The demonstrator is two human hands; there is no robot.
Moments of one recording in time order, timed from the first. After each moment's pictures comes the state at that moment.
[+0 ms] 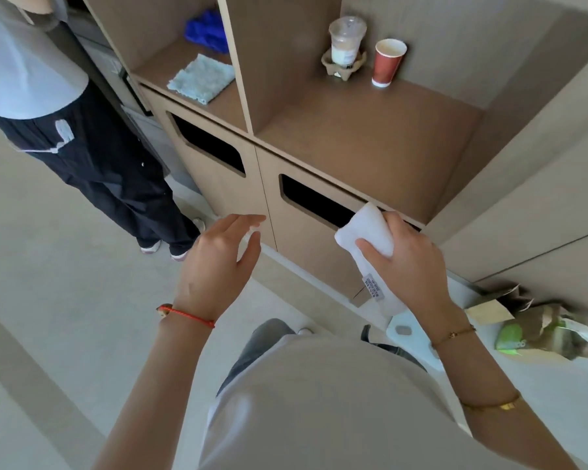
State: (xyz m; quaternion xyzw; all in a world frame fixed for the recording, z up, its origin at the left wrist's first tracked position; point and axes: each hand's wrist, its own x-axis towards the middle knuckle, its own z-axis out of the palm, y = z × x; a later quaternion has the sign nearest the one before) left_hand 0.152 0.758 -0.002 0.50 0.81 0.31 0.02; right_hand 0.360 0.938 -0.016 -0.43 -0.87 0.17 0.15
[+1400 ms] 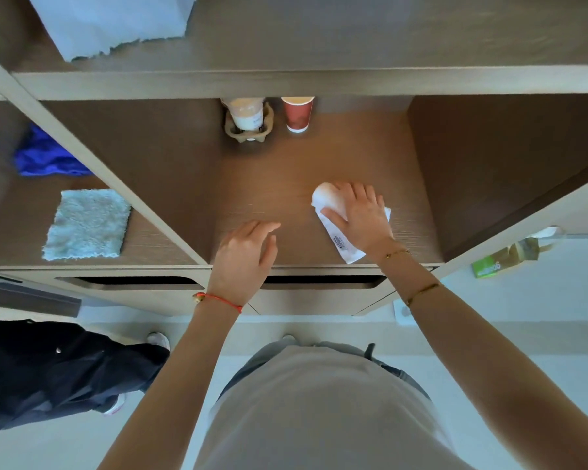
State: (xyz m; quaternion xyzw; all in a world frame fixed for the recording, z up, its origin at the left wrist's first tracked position) left_hand -0.040 1.034 -0.058 0.72 0.63 0.26 0.12; right_hand 0.181 1.140 -0.085 -0.61 -0.78 0.08 0.05
